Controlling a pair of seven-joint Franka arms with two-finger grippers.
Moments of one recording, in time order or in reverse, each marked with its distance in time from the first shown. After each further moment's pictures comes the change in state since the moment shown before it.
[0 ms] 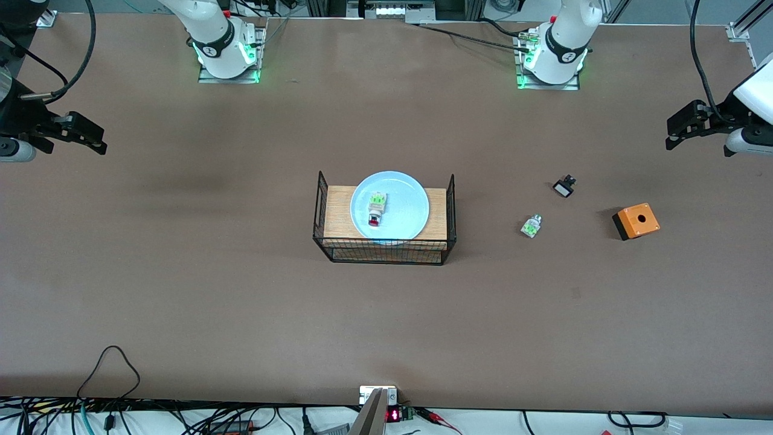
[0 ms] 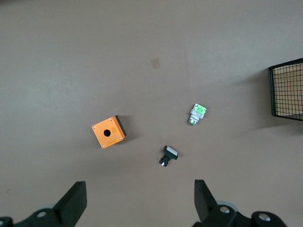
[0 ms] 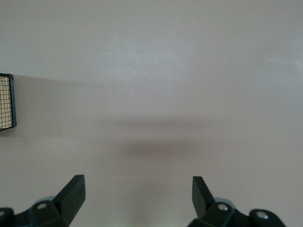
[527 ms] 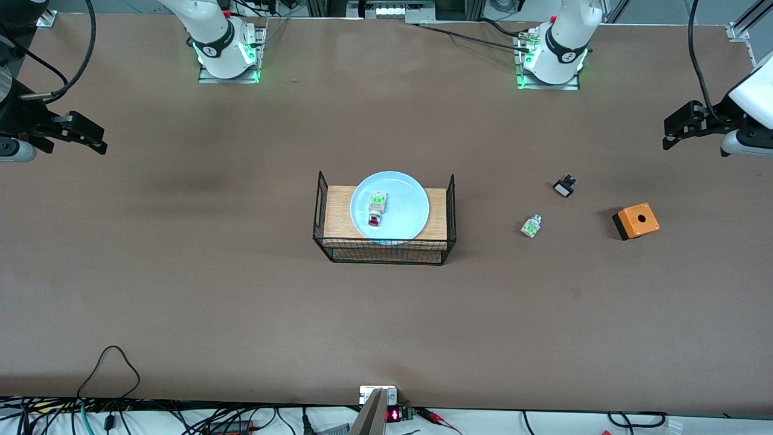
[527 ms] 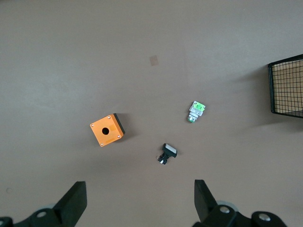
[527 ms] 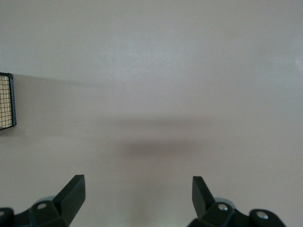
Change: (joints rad) left arm -0.002 0.005 -0.010 0.003 0.000 -0.012 0.000; right arm 0.000 0.000 0.000 0.000 0.000 -0.004 0.000
